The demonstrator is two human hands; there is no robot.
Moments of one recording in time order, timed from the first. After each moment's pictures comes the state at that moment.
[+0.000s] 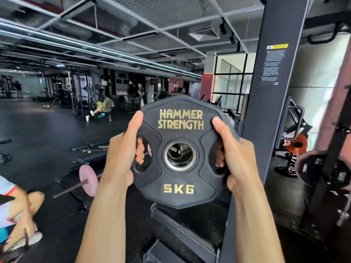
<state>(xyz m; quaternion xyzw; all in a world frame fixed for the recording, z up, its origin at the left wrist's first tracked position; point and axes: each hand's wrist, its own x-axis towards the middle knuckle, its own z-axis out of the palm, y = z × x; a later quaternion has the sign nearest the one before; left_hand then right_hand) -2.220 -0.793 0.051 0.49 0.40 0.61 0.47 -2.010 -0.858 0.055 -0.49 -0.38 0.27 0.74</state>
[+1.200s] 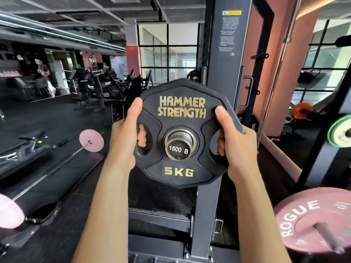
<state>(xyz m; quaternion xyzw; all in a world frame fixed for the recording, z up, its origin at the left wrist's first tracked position) -2.172 -0.643 0.033 0.59 0.28 0.49 0.58 -2.028 -0.811 0.028 -0.56 -0.27 0.06 0.78</state>
